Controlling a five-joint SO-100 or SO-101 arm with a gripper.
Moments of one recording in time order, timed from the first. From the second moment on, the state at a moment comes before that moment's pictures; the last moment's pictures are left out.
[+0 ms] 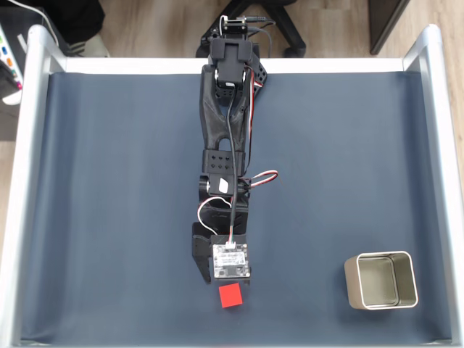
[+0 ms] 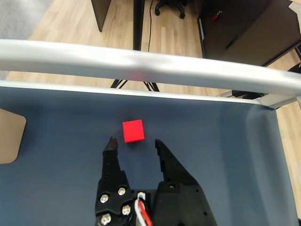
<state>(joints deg) 0.8 82.3 94.7 26.4 -98.3</state>
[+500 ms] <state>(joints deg) 0.8 82.8 94.7 26.4 -101.6</state>
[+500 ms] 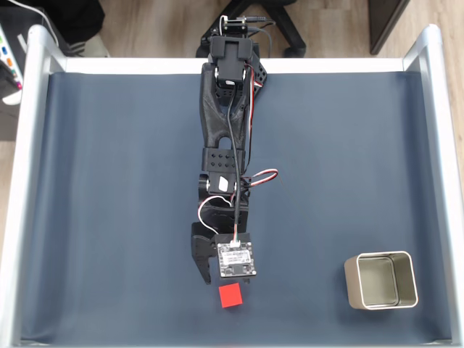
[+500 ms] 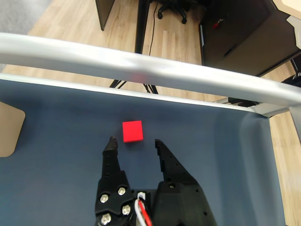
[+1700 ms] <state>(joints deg) -0.5 66.0 87.3 16.9 -107.2</state>
